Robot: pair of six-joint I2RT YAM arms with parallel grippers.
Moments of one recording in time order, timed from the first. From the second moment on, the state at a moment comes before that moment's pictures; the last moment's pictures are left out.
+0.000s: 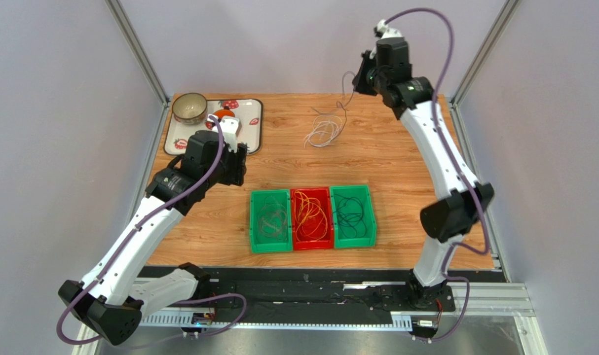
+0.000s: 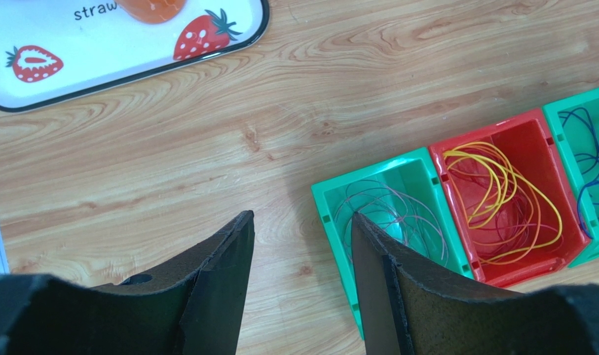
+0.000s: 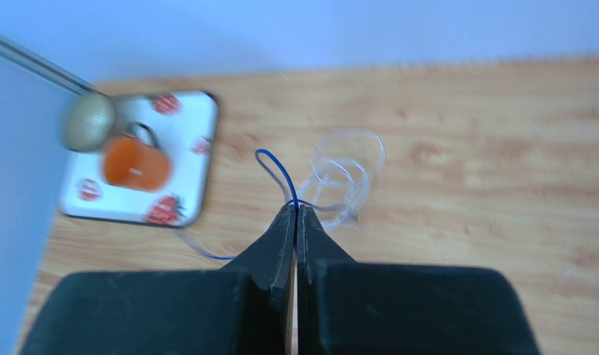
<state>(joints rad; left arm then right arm) -0.49 1.04 1.17 -0.77 -0.17 -0.14 0.34 1.88 2.10 -0.72 0.08 0.38</state>
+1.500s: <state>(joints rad) -0.49 1.10 1.17 -0.77 -0.14 -0.14 0.42 1.17 1.62 -0.47 0.14 0.34</state>
